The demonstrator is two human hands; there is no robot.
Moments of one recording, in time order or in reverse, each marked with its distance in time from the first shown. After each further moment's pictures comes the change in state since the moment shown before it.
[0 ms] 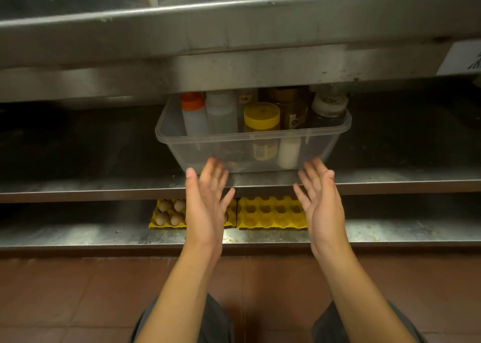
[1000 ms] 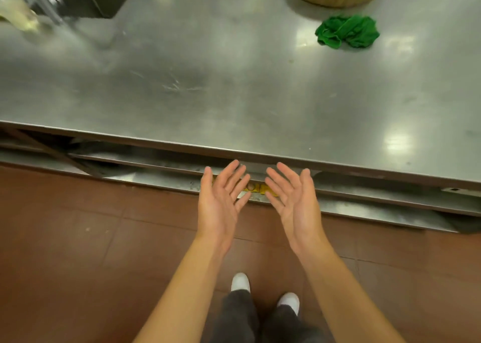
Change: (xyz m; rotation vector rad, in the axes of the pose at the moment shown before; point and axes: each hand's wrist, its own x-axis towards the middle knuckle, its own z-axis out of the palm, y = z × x) left_hand -0.164 0.436 0.110 -0.185 0.242 -0.377; right_hand -0.161 -0.412 0.218 0.004 -0.135 0.524
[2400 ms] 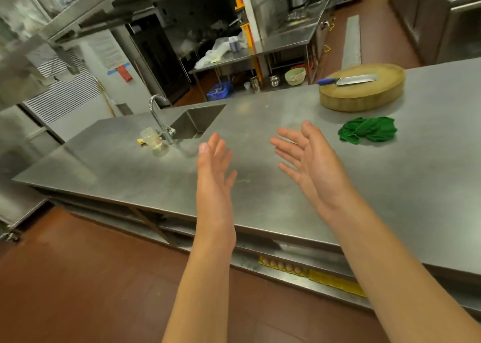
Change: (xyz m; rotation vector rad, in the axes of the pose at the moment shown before) left_hand -0.129 0.125 0.235 0.408 0.191 0.807; right_hand -0.042 -0.276 0.005 -0.041 -0.493 -0.246
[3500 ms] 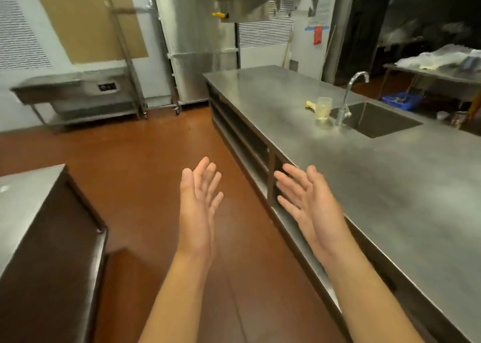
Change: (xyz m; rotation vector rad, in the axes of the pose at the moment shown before) left_hand -0.154 0.027 -0.384 -0.085 0.848 0.047; right_hand -0.102 0.192 0.335 -0.261 -0.702 0.261
